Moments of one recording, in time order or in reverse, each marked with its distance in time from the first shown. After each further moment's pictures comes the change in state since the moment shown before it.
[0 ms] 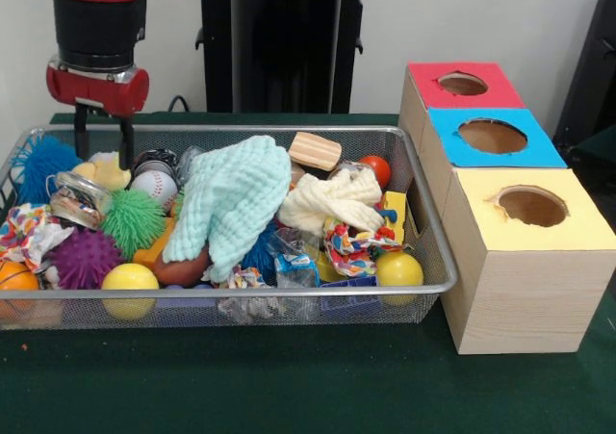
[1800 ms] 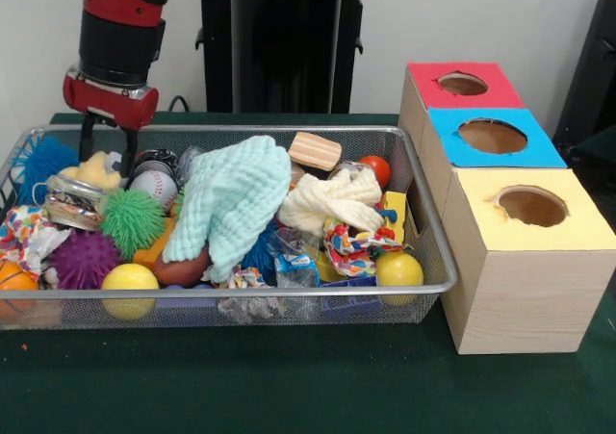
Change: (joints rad) arm 0.201 0.107 -0.305 -0.004 0.072 -0.263 0.000
